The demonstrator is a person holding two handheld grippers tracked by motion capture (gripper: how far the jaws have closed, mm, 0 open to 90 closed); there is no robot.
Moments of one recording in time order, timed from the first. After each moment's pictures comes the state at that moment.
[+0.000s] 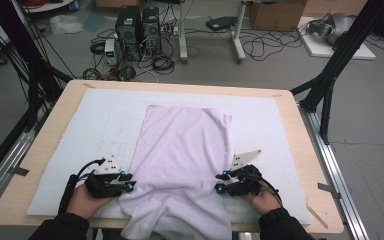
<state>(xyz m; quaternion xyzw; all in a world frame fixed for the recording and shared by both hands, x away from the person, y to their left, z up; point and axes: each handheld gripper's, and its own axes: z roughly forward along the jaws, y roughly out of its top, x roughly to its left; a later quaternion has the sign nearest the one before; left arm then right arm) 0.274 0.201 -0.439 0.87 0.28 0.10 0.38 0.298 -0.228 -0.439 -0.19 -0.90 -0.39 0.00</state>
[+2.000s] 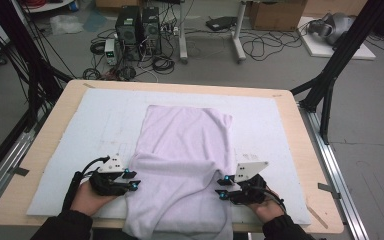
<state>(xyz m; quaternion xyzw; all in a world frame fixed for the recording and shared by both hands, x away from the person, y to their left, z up) 0.275 0.192 -0.442 0.88 0.27 0.10 0.39 0.267 -0.233 -0.433 -0.16 -0.90 -0.41 -0.05</state>
